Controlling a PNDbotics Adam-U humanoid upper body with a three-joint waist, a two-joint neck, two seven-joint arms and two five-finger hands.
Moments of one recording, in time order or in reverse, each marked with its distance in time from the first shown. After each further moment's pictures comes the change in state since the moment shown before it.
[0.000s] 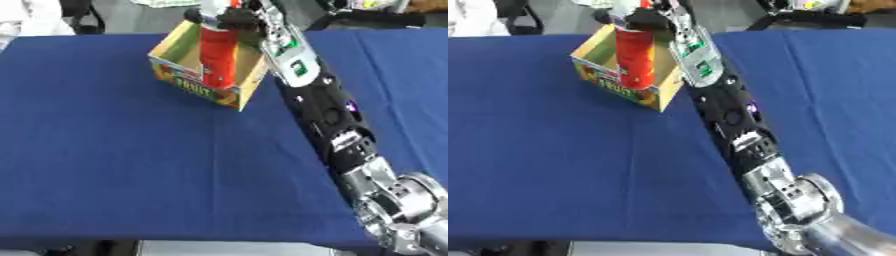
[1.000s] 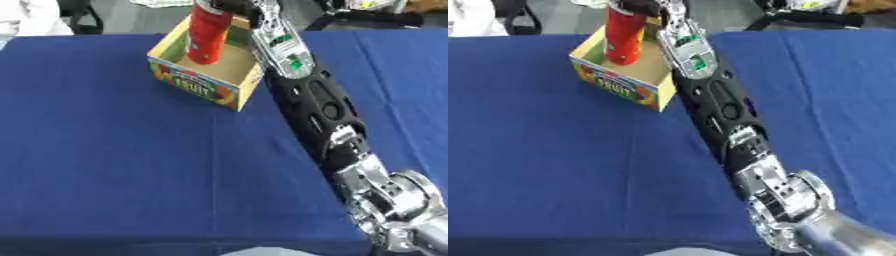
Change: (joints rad) left arm 0.000 -0.003 0.000 0.004 0.003 0.001 -0.005; right arm -0.020 0.024 0.018 -0.026 -0.222 0.017 -0.148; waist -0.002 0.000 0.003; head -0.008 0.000
